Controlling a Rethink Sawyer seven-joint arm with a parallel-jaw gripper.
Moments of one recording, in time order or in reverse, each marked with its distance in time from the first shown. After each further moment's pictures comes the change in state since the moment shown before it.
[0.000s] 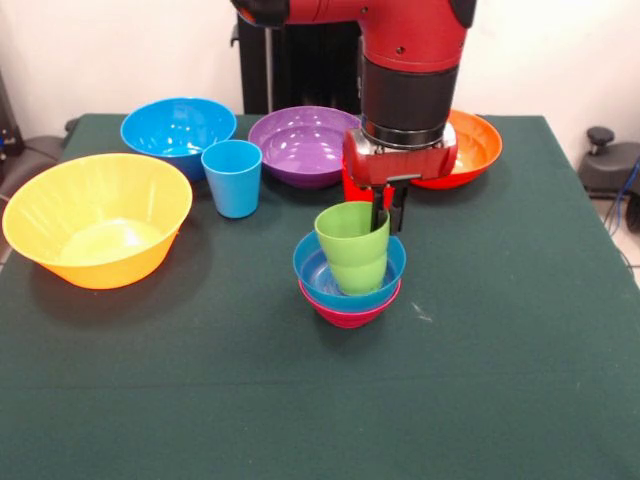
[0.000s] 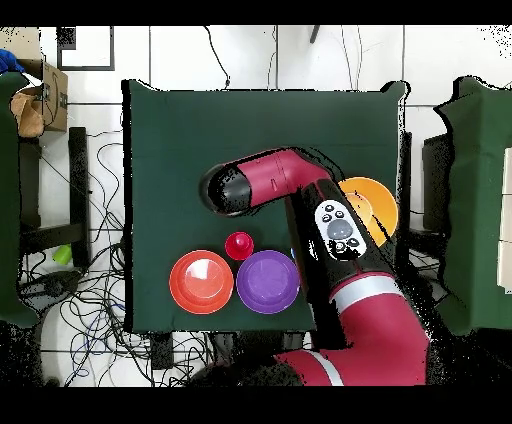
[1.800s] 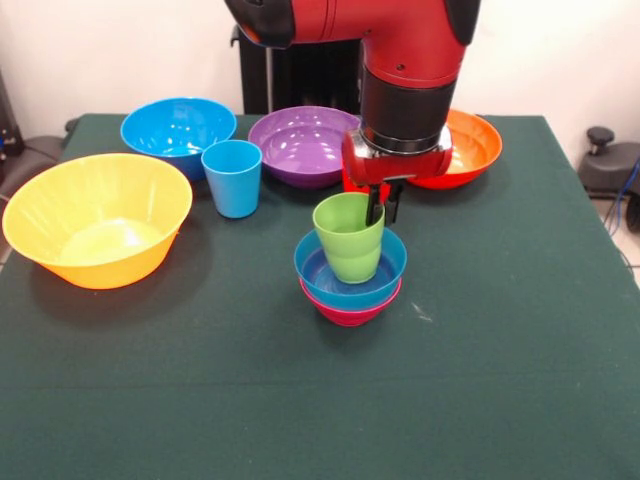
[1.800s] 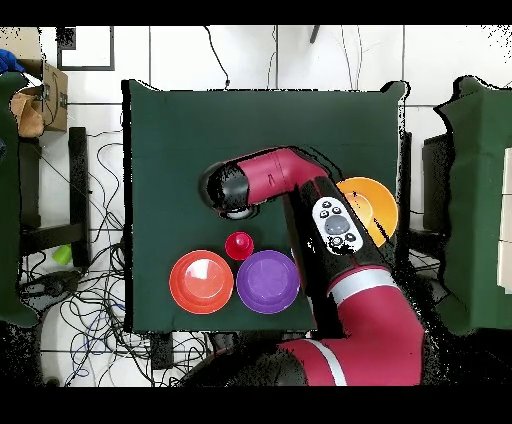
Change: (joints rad) arm 0.001 0.027 0.006 -0.020 -0.001 0.116 0.000
